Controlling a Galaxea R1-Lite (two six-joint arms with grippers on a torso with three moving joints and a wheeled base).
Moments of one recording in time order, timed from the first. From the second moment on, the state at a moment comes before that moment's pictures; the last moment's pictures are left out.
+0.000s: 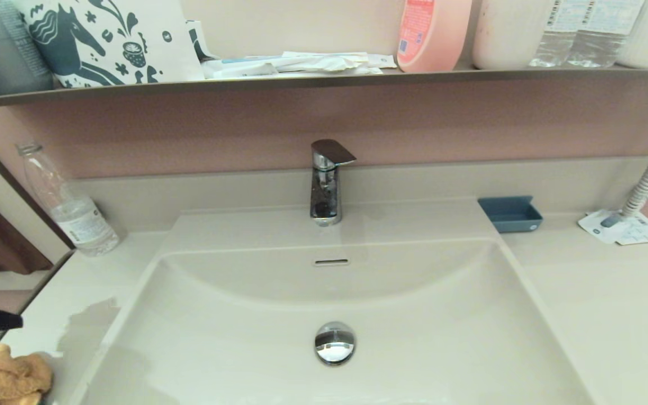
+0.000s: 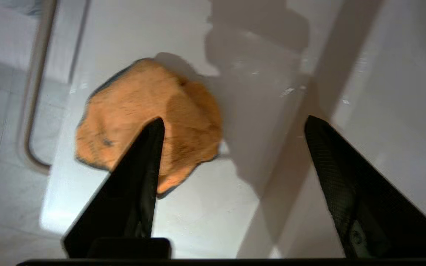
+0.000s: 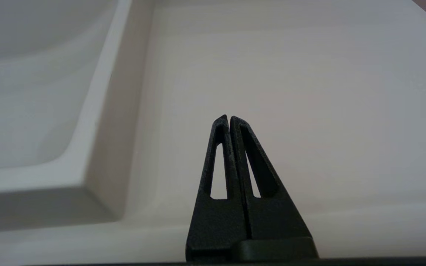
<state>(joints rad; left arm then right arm) 0.61 1.24 -1.02 0.75 -0.24 0.14 0.00 0.00 -0.02 0.06 -0.02 0.03</state>
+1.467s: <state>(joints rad) 0.01 0.44 -0.97 0.95 -0.42 -0.25 0.00 0.00 -0.02 0.06 -0.02 0.03</state>
